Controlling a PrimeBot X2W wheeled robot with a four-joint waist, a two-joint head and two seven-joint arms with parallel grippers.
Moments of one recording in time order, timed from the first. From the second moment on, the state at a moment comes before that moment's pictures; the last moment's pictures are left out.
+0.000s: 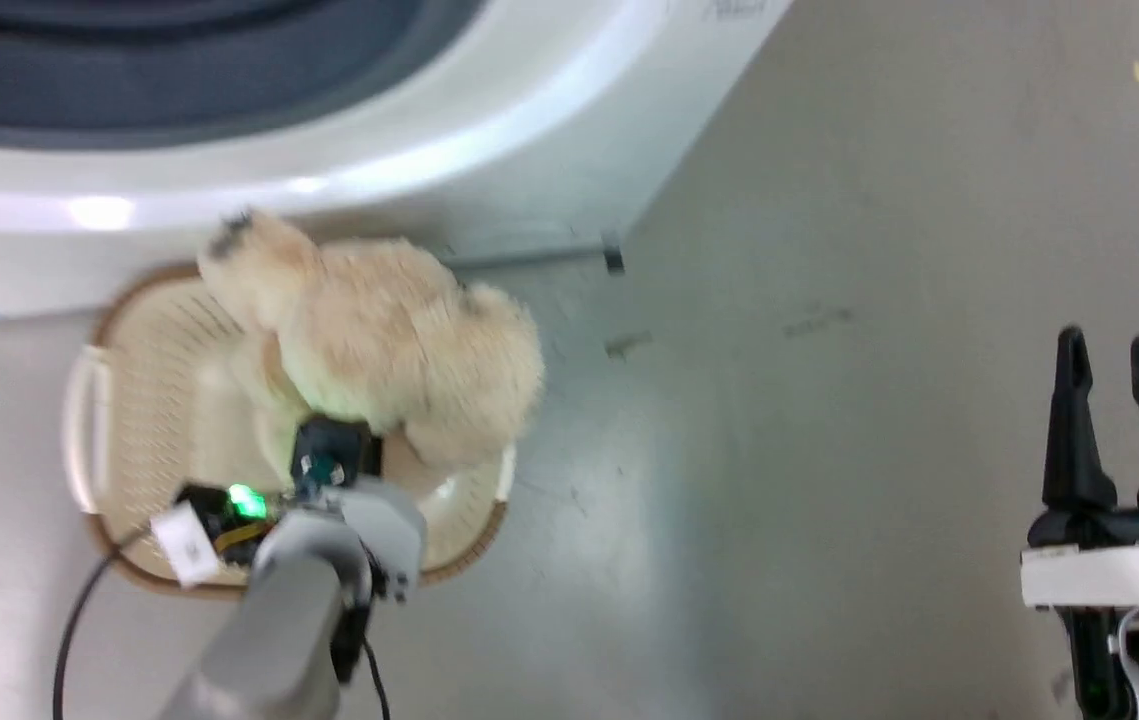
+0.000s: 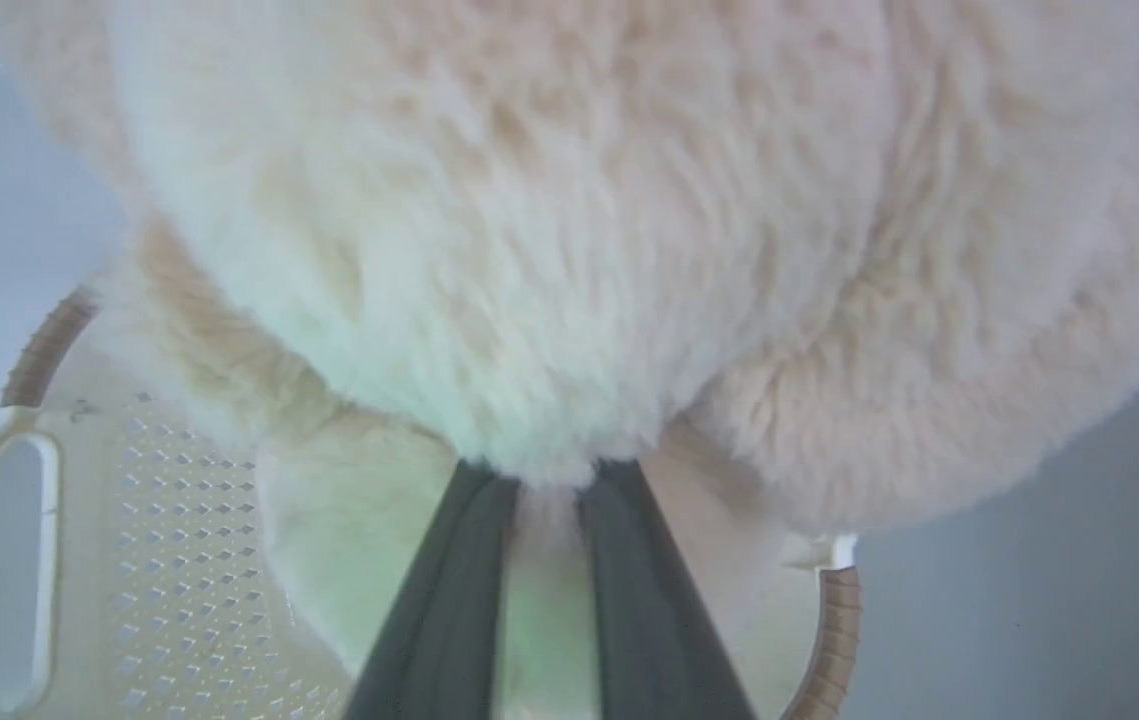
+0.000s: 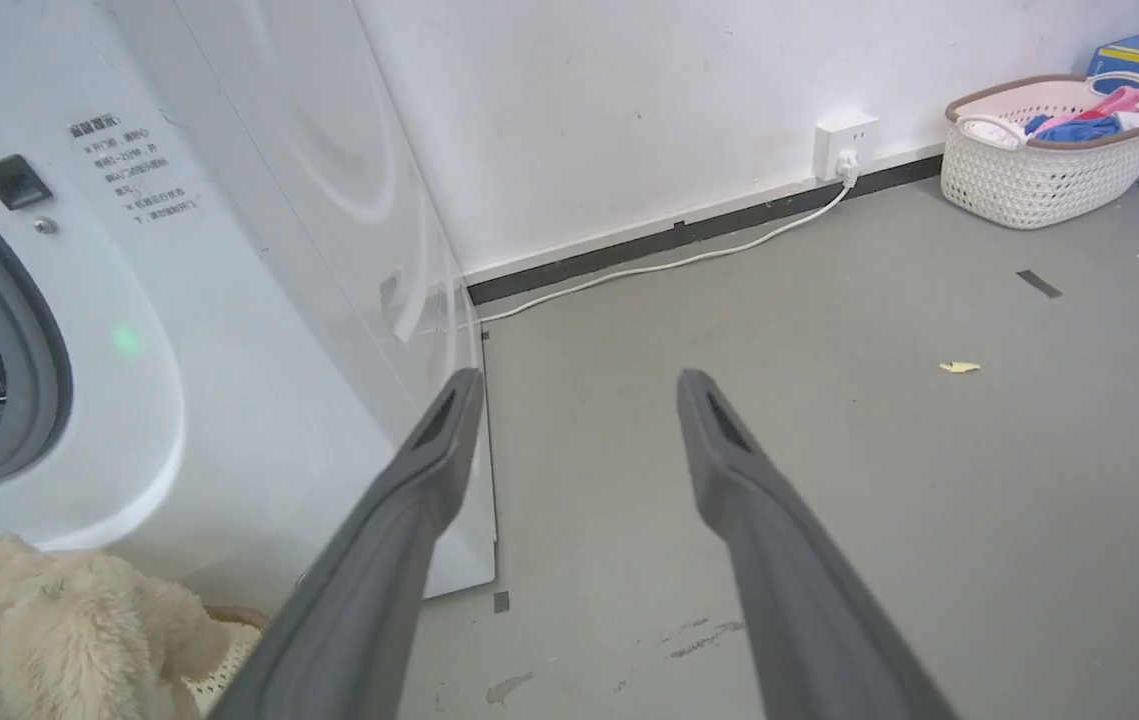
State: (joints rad) left arm -0.63 0.20 -0.51 0.91 -0.33 0.16 -0.26; right arm -0.16 -0.08 -0.12 0.00 0.42 0.13 -0.26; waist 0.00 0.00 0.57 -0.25
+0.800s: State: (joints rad) left arm -0.18 0.13 -0.27 0.19 -0.18 0.11 -0.26; right arm 0.00 -0.06 -0.11 0.00 0.39 0.13 -0.26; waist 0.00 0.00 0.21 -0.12
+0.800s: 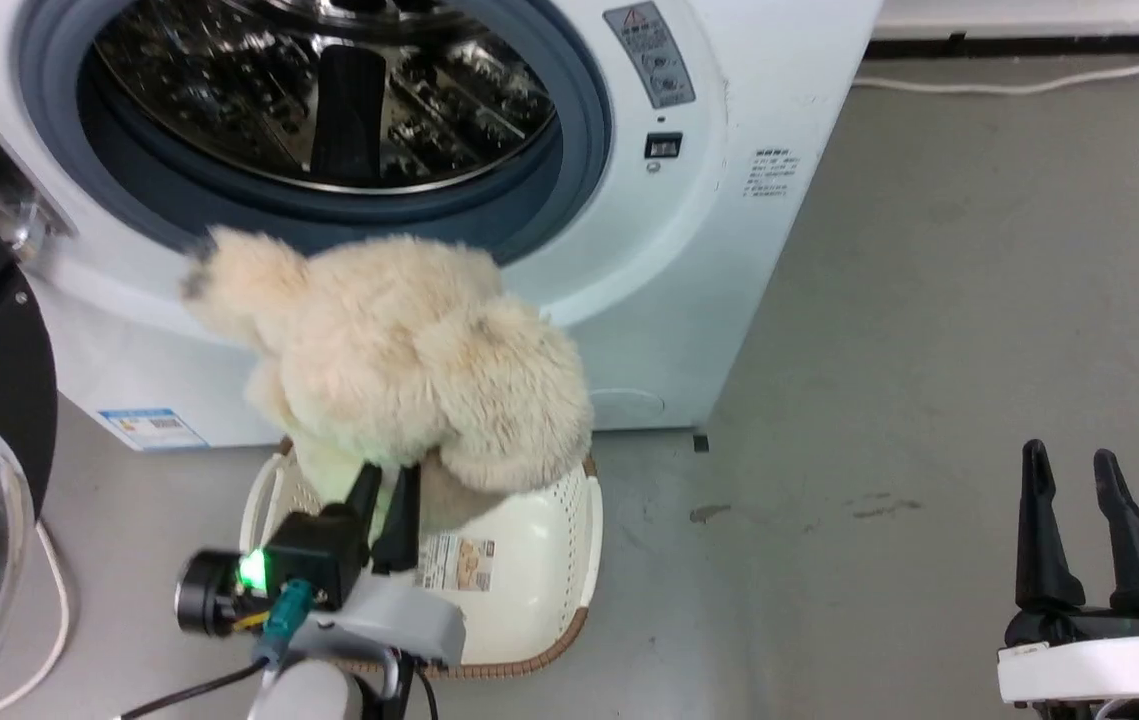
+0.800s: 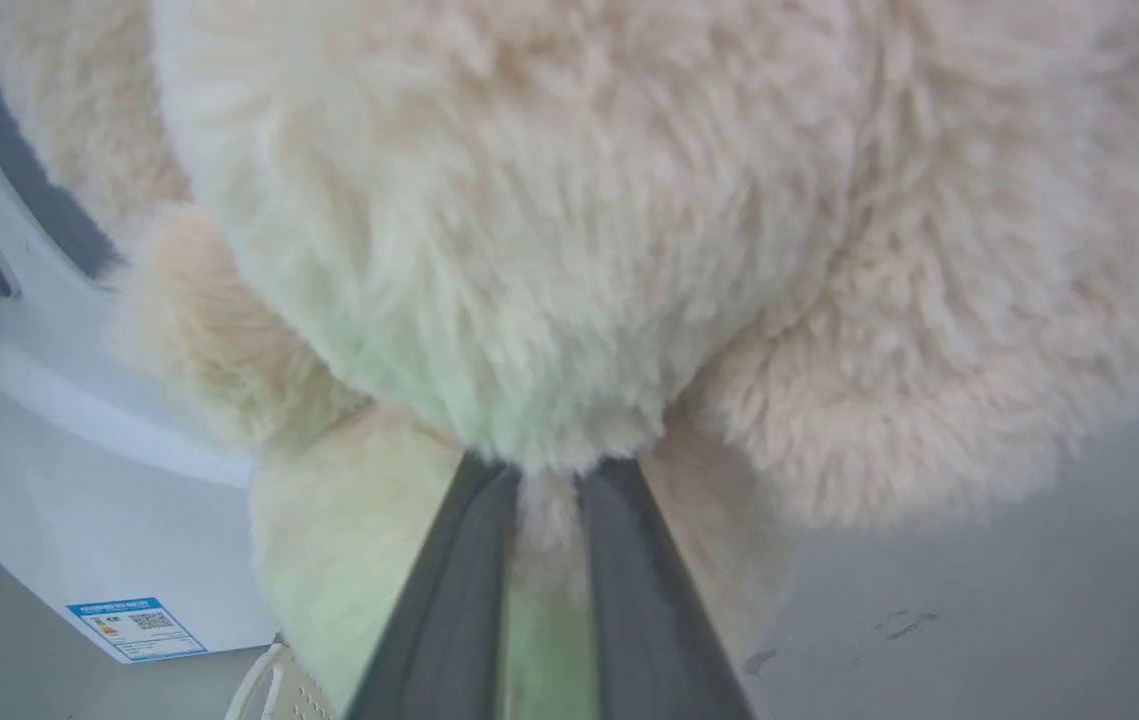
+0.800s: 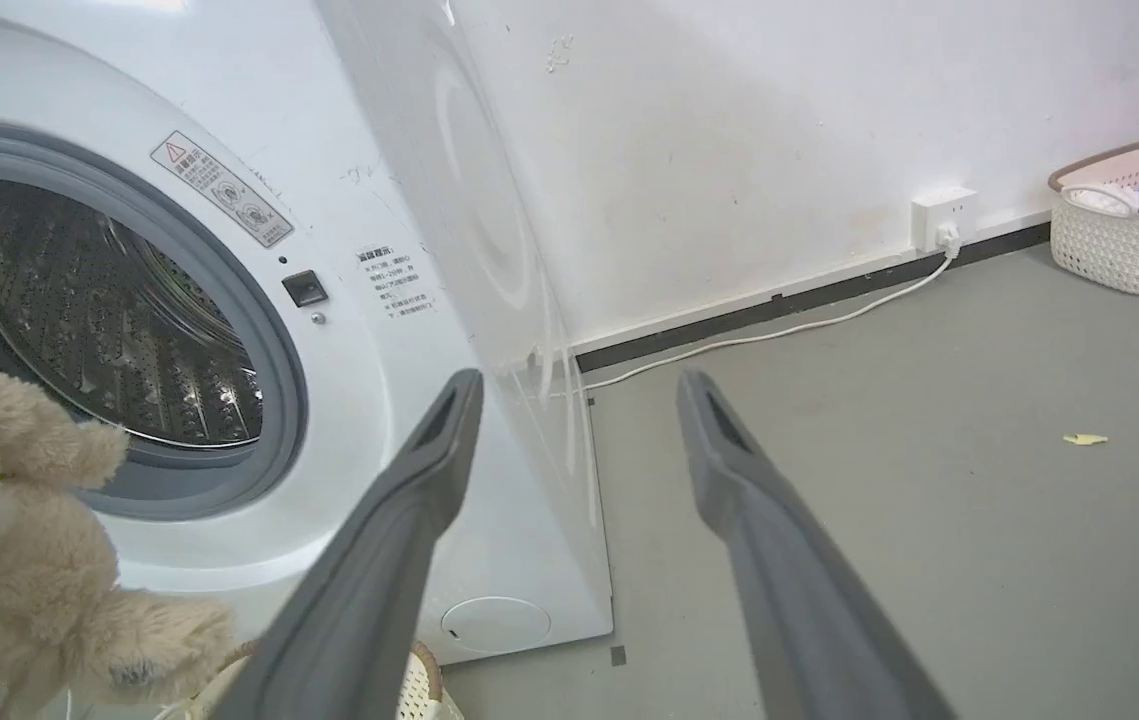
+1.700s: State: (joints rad) left arm -1.19 0.36 -0.10 0.38 -0.06 0.06 -0.01; right arm -0.25 -0.07 -0.06 -0.03 0.51 0.13 -0.26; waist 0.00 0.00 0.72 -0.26
